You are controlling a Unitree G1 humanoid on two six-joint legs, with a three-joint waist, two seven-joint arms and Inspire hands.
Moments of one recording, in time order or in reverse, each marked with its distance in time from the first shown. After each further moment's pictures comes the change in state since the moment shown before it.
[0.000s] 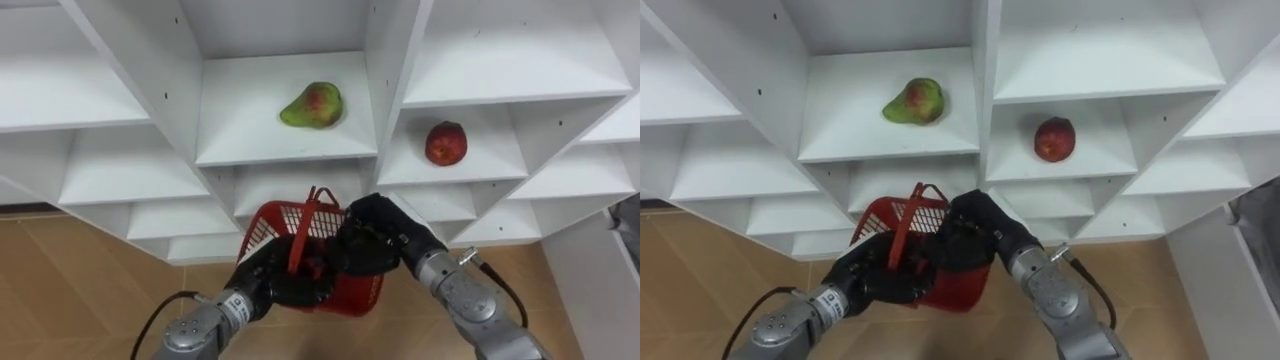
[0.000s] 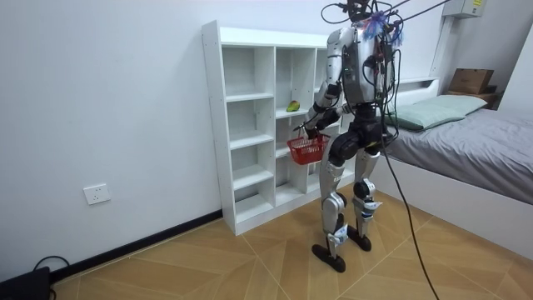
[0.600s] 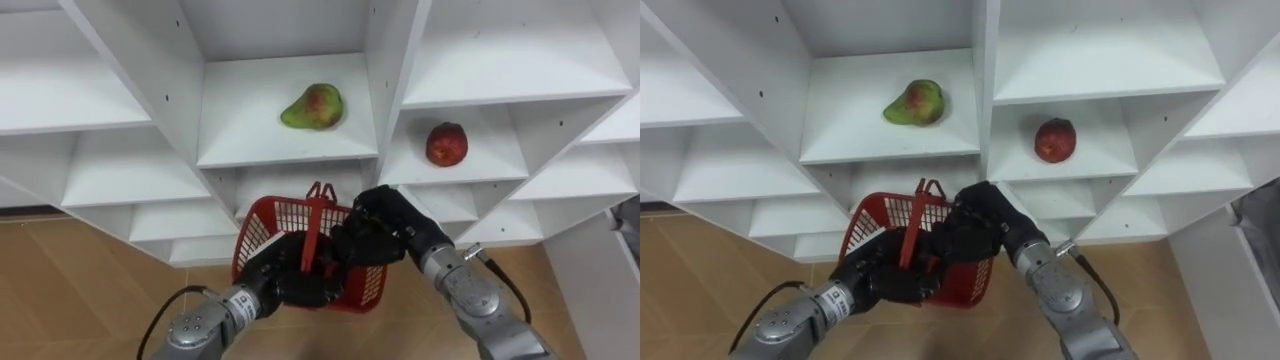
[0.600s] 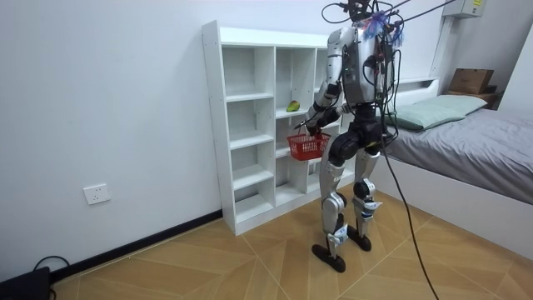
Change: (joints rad) left arm 0.000 -0.003 -0.016 -0.041 -0.059 0.000 -0.050; right arm -0.026 -0.005 -0.004 0.043 0.044 -0.042 -0.009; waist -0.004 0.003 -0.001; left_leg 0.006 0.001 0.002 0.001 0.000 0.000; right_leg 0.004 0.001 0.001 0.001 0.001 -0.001
